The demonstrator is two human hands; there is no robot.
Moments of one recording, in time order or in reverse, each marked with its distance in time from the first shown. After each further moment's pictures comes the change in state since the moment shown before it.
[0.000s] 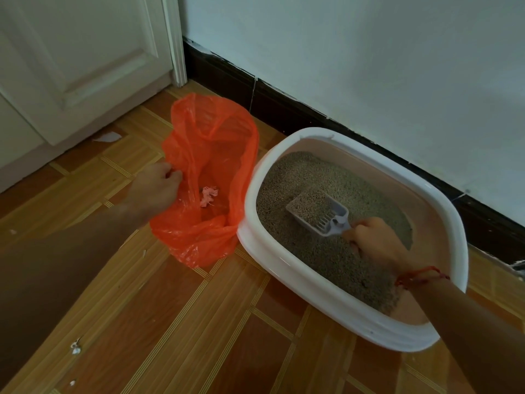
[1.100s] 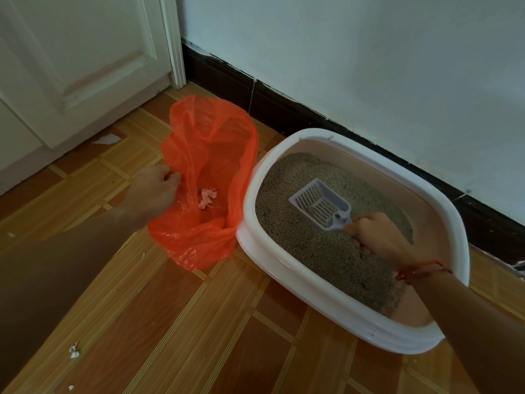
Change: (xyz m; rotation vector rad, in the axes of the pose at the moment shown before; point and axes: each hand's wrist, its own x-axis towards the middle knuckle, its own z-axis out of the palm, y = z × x) left_hand 0.000 -0.001 -0.001 0.033 0.014 0.015; right_hand 0.005 -0.007 -0.007 0.056 0.033 0.025
